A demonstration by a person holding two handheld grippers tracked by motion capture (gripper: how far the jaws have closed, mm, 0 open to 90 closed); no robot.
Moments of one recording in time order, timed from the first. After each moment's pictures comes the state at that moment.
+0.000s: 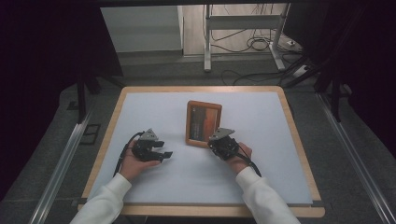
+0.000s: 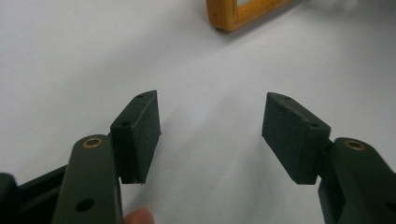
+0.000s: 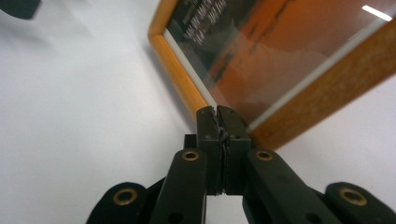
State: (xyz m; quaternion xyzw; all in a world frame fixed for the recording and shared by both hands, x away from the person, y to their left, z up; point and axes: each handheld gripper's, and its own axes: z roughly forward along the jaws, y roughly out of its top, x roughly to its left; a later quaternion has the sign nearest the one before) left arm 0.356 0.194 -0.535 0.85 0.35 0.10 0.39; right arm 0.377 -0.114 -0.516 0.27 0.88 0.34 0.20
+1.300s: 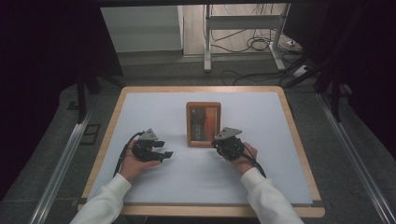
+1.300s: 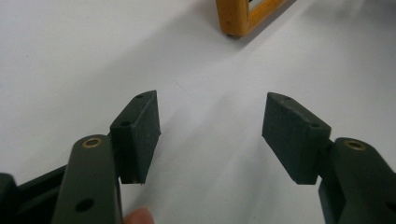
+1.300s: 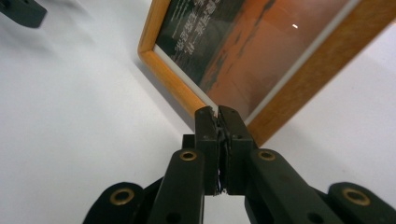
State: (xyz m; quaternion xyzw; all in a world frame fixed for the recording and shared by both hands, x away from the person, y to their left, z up) left arm 0.355 0.194 -0.534 0.84 0.35 0.09 0.40; right arm 0.371 -0.130 -0.506 0.27 0.87 0.36 0.20
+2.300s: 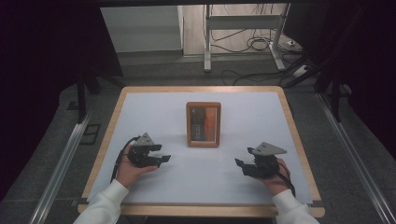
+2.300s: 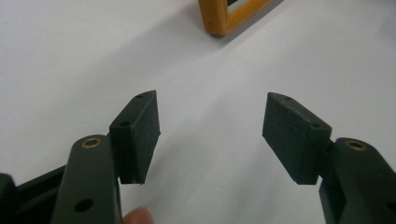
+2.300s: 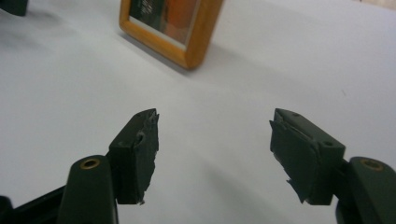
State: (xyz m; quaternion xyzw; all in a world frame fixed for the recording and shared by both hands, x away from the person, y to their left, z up) left arm 0.329 0.198 -0.526 0.83 0.36 0.11 0.41; right arm 0.312 -0.228 -0.500 0.34 0.82 0.41 0.20
